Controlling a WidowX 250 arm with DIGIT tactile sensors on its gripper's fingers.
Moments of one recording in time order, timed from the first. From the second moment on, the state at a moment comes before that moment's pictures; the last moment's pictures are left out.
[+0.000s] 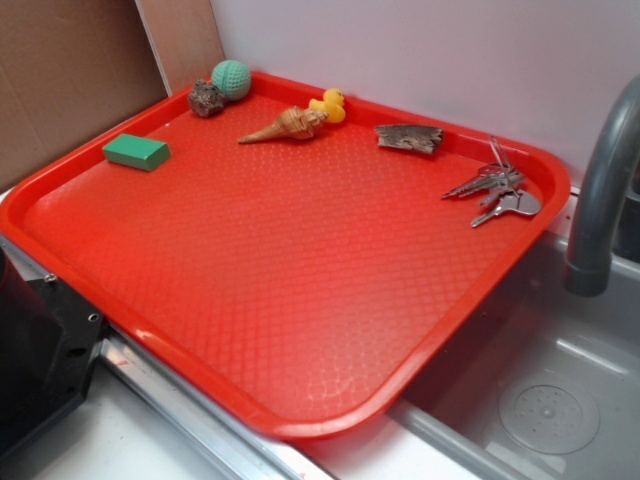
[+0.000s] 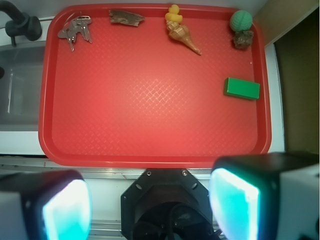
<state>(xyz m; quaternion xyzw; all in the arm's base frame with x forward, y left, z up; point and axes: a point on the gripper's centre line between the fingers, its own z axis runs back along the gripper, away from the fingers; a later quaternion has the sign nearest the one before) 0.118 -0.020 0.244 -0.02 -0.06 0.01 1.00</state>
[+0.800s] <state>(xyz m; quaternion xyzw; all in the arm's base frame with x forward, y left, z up) 0.109 -0.029 0.242 -0.01 -0.07 0.04 1.00</state>
